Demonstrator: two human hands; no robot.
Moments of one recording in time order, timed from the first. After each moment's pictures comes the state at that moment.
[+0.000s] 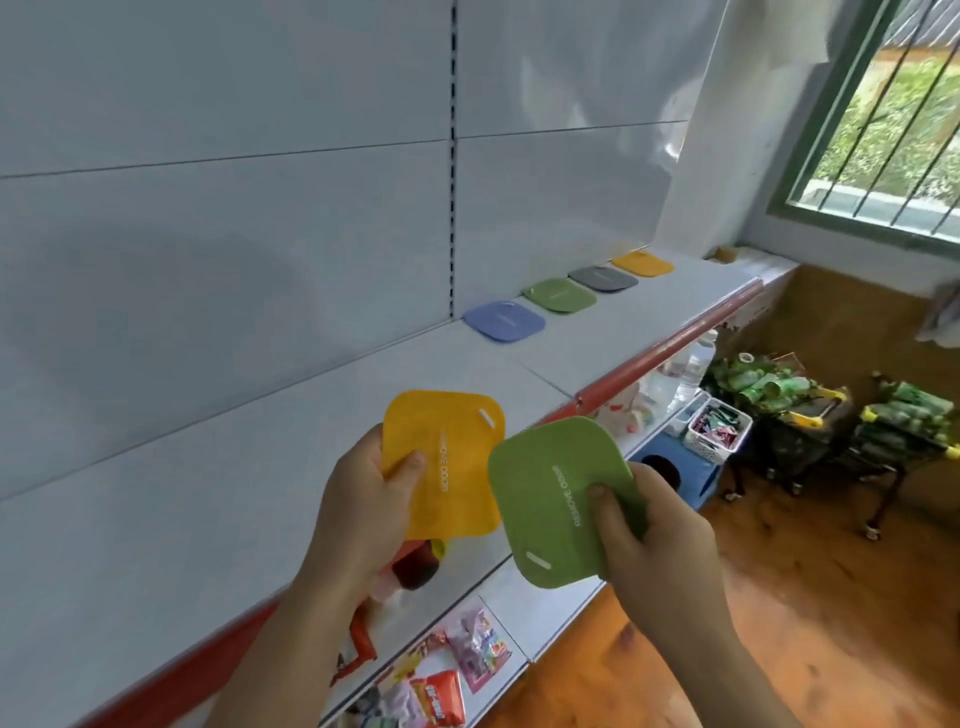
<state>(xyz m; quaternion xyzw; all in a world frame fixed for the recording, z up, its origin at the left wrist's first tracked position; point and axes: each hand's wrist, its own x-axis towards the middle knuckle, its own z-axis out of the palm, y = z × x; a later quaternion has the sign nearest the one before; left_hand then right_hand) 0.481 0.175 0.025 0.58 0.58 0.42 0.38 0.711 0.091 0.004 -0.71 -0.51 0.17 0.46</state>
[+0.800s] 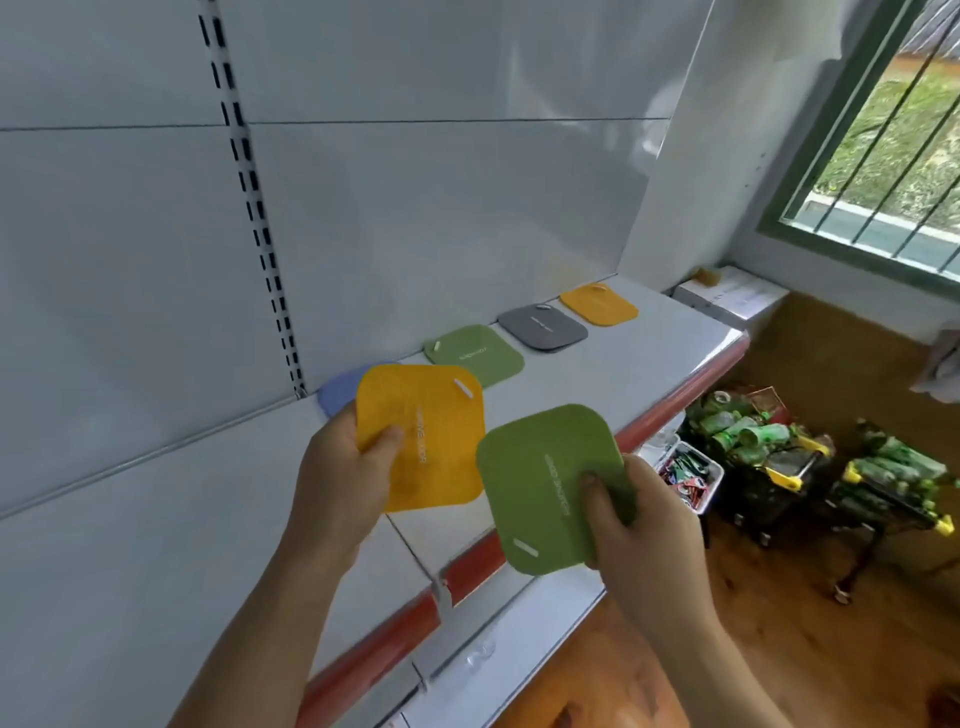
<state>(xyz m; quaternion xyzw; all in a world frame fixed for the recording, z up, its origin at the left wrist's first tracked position) 0.695 0.416 0.011 0.53 0.59 0.46 0.41 0.927 0.321 -0.001 -0.72 -0.50 0.18 0.45</state>
